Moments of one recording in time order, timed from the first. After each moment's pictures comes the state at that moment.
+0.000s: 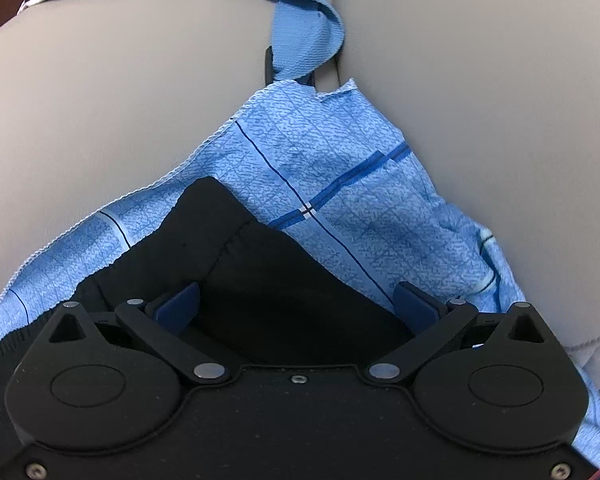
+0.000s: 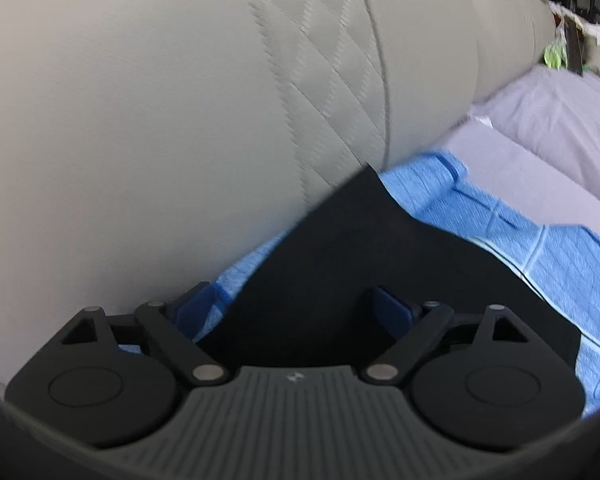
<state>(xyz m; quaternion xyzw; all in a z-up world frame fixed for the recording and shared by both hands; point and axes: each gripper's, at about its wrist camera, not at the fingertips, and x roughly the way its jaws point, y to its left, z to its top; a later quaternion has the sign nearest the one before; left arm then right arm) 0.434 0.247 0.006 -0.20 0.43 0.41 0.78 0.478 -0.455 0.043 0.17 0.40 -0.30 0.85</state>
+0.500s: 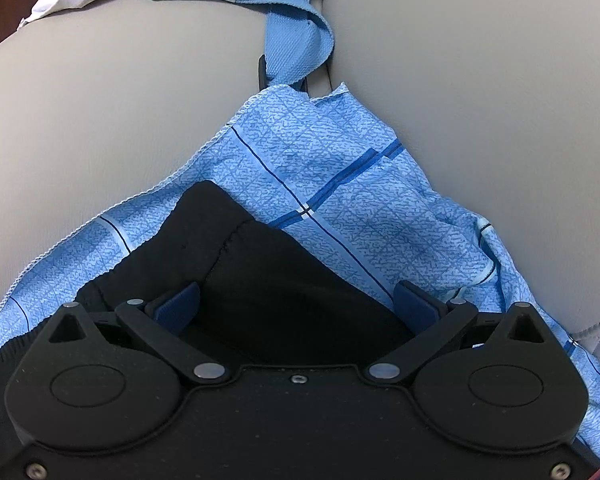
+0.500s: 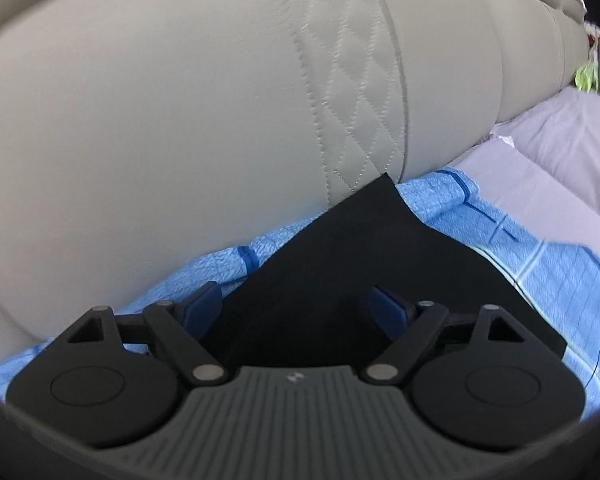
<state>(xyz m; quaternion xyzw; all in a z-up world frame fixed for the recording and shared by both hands) 0.429 0.233 0.007 -0.18 0.42 0.41 0.79 0.469 -0.439 0.066 0.14 0.41 -0.25 0.87</state>
